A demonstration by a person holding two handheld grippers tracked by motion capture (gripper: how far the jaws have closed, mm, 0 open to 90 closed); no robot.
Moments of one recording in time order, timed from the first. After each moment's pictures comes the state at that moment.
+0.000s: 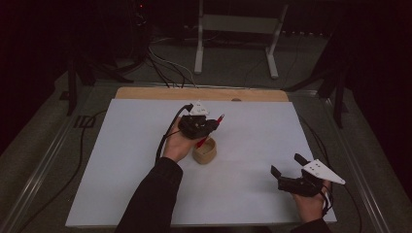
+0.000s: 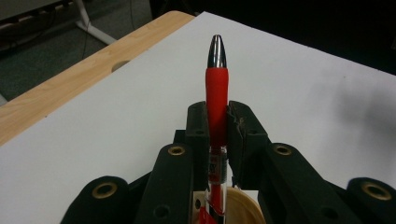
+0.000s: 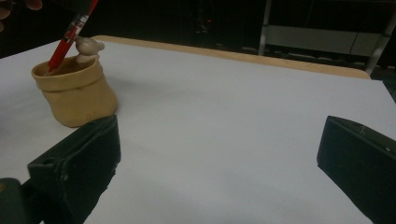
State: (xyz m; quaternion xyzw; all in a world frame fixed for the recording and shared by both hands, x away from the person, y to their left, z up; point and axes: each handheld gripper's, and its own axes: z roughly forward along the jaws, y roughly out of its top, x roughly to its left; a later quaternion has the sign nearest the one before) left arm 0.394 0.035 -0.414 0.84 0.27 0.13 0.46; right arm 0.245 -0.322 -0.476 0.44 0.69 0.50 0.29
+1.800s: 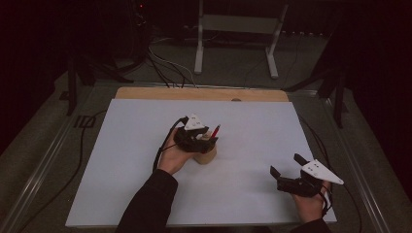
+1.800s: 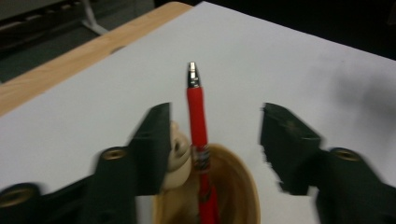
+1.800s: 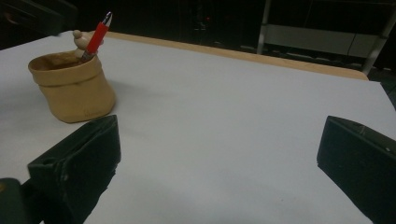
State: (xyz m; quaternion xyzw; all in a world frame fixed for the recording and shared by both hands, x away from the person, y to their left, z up) left arm 0.361 0.050 -0.431 0.83 0.28 0.15 0.46; right arm 0.245 -0.319 -0.476 0.44 0.69 0.49 0.30
